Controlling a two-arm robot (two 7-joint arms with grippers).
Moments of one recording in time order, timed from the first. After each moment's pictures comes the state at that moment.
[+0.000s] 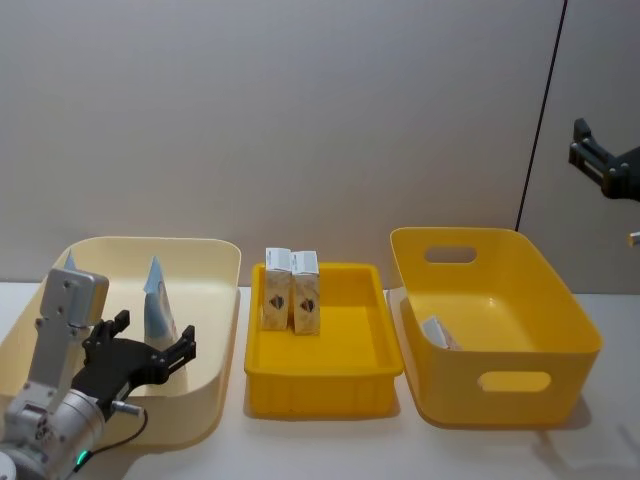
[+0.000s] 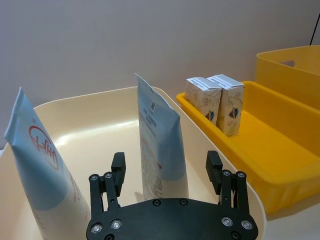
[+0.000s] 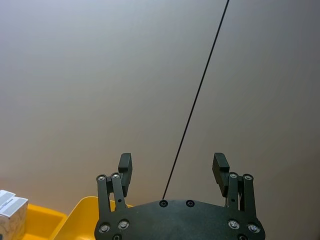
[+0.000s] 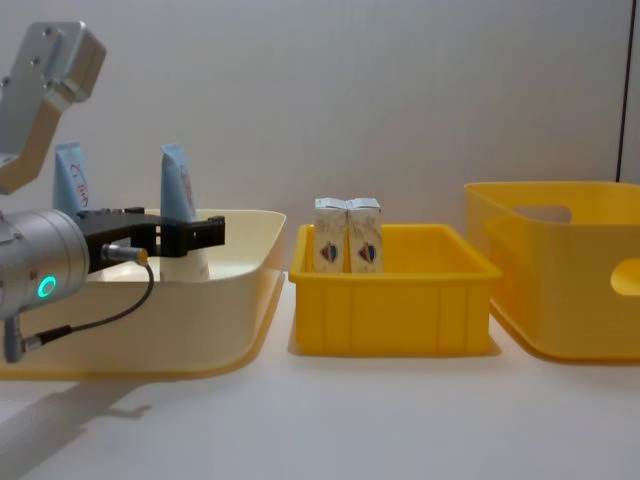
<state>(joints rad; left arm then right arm) -0.36 0.27 0.30 -1.43 -0.30 0.16 -0.08 0.33 0.34 -0.05 -1.97 0.02 0.43 0.03</state>
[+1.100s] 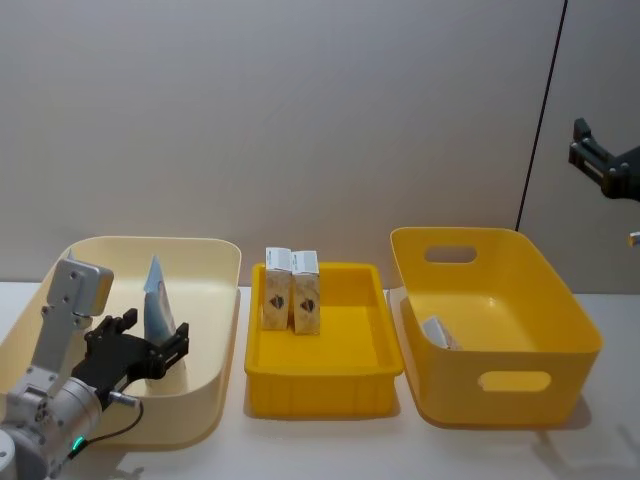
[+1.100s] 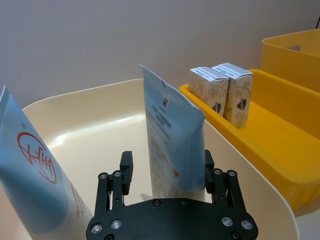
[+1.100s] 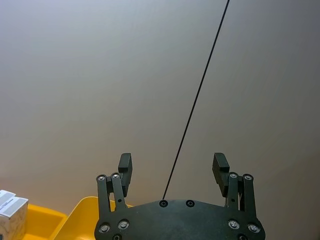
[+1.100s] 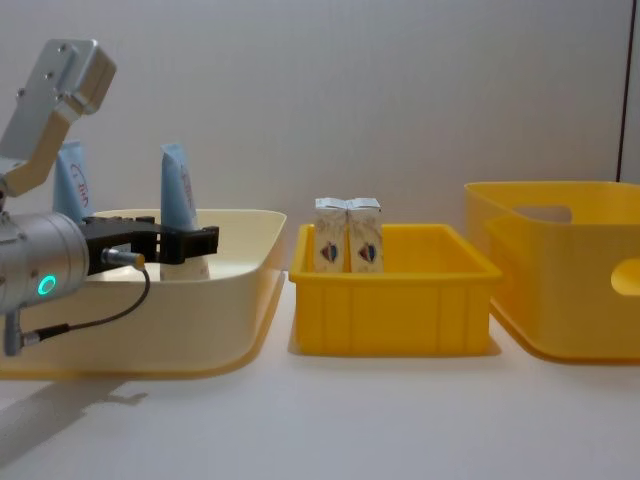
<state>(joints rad) -0.44 0.28 0.31 -1.32 -0.29 0.16 -0.16 0.33 0.34 -0.05 -1.97 0.02 0.43 0.03</state>
